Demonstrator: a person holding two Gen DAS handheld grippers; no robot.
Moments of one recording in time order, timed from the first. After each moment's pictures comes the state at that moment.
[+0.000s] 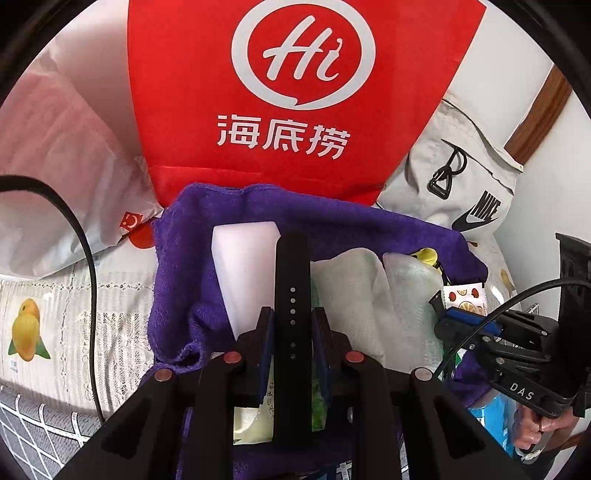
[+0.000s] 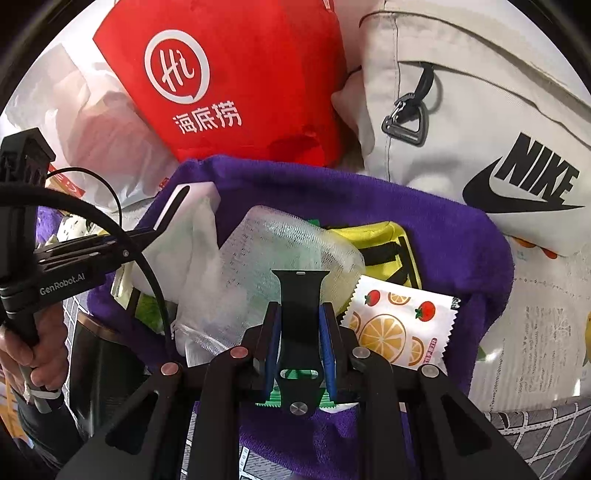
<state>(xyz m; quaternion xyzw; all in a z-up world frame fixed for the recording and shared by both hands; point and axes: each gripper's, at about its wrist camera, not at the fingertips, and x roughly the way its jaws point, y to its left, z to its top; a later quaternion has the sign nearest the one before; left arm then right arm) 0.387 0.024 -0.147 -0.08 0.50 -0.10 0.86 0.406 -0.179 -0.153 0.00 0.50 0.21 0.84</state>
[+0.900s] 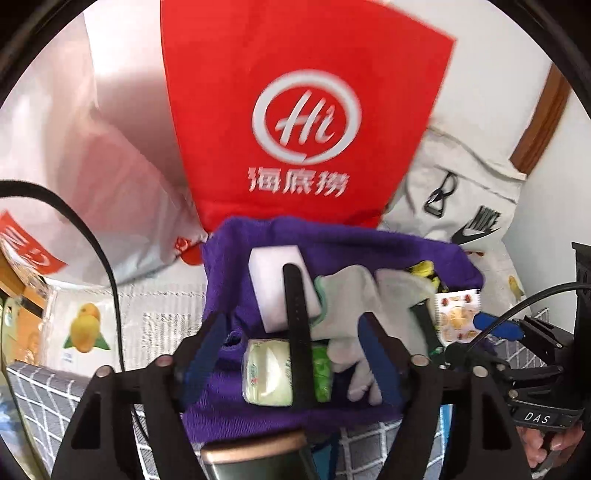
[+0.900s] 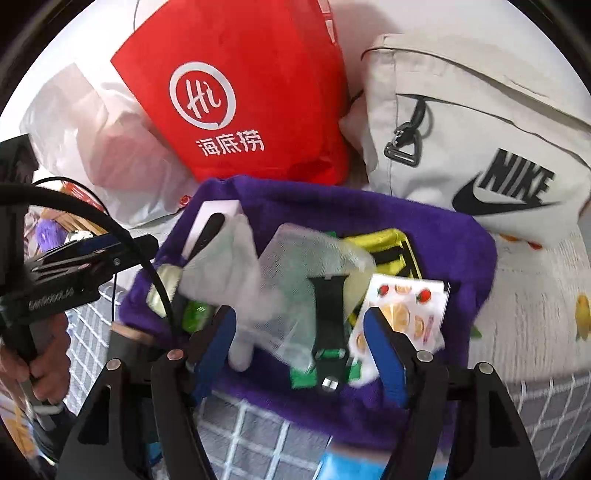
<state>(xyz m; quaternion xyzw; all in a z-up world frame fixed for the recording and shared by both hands) 0.357 0.027 -0.092 -0.04 0.47 -0.05 0.88 0.380 -0.178 -0.112 0.03 0.49 0.20 0.85</state>
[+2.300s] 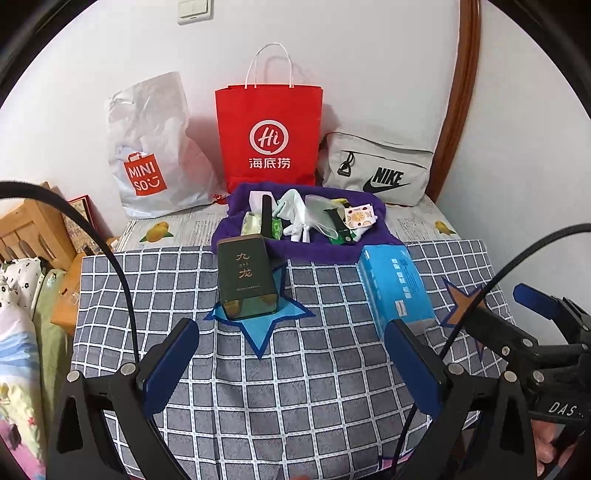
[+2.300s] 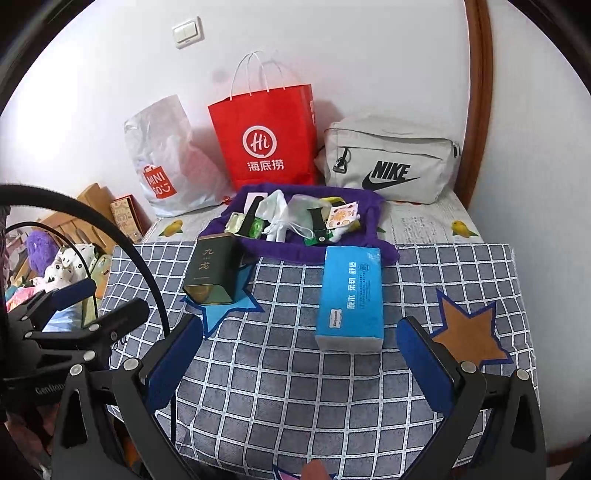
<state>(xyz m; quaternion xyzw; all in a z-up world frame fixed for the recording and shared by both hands) 0.040 -0.020 0.000 -0.02 0.41 -0.02 0.91 0.059 -0.212 -0.018 0.02 0.38 0.11 0.92</state>
